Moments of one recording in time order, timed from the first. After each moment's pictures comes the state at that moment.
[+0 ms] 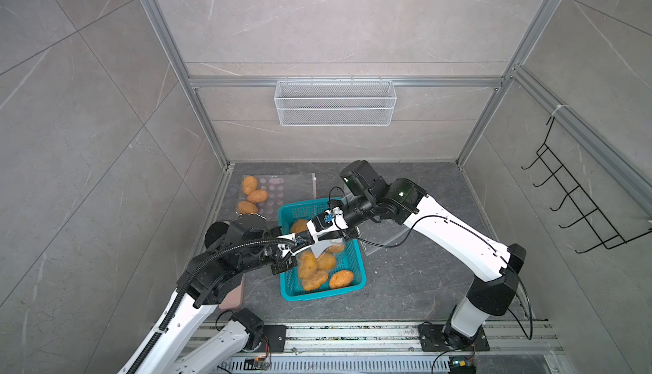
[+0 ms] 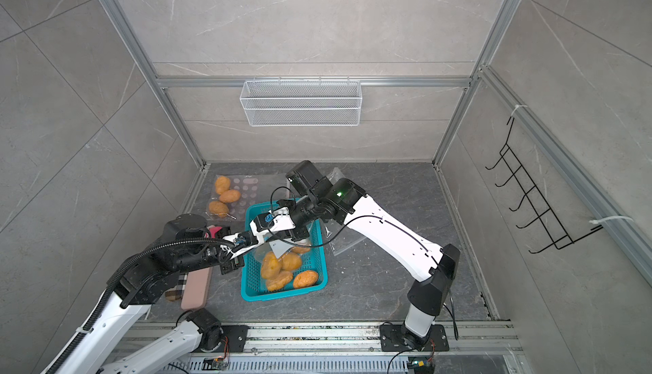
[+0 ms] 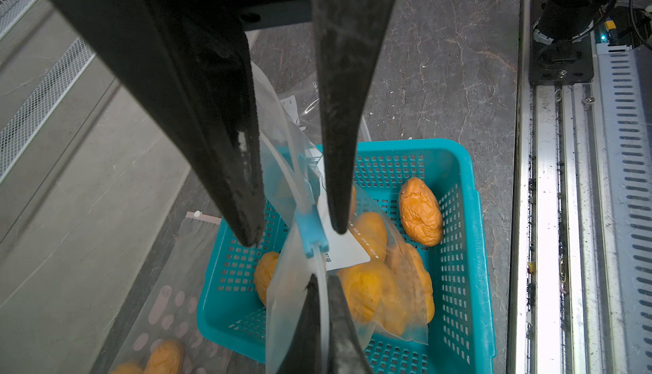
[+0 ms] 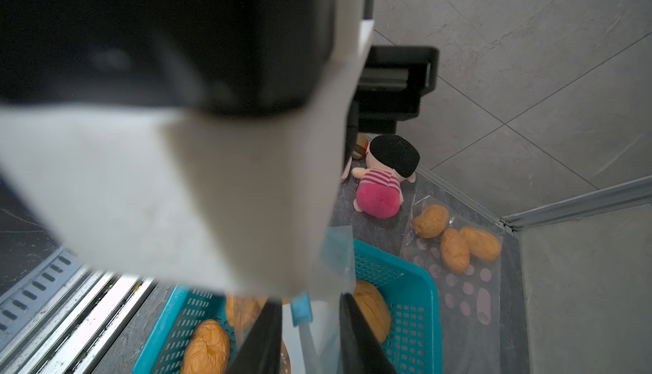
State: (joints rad) left arm -0.62 0.78 1.10 -0.94 0.32 0.71; right arm 0.91 1.73 1.92 -0.99 -0.67 -1.03
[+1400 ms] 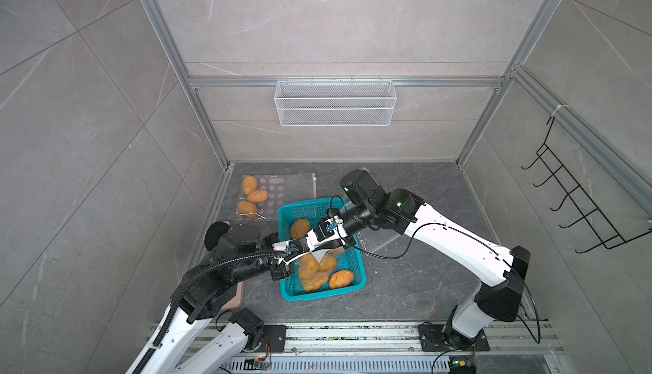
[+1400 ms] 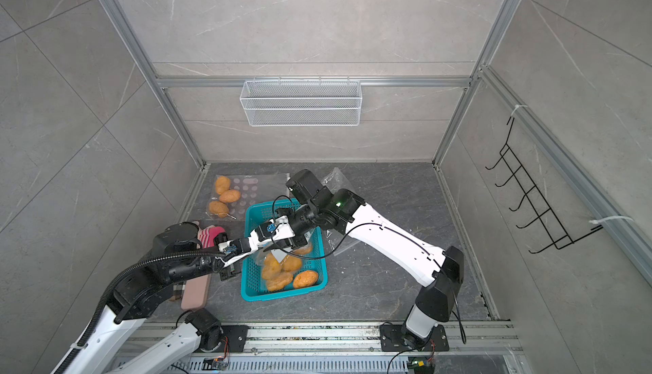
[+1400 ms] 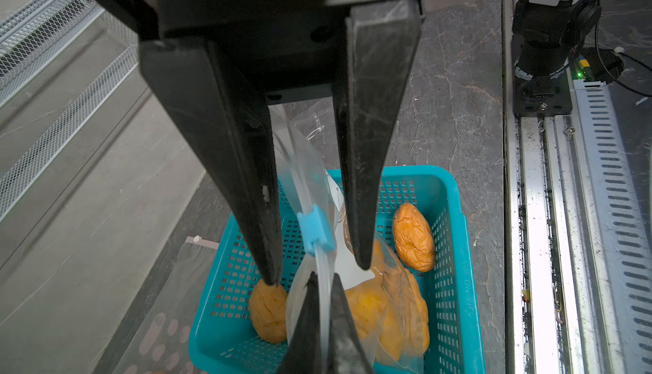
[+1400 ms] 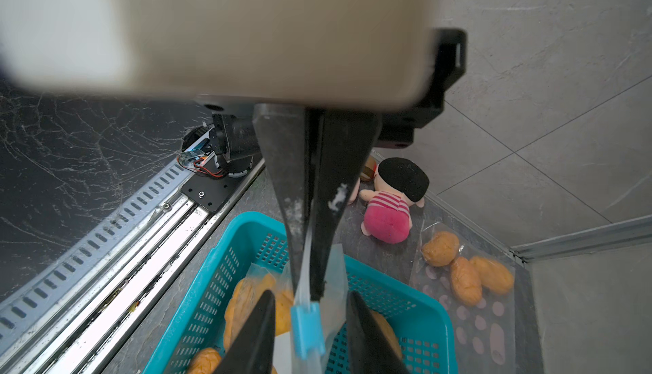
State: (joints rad) left arm -0.62 0.68 1.02 -0.83 0.39 0.66; right arm 0.93 1.66 1.74 -0.82 -0.75 -1.01
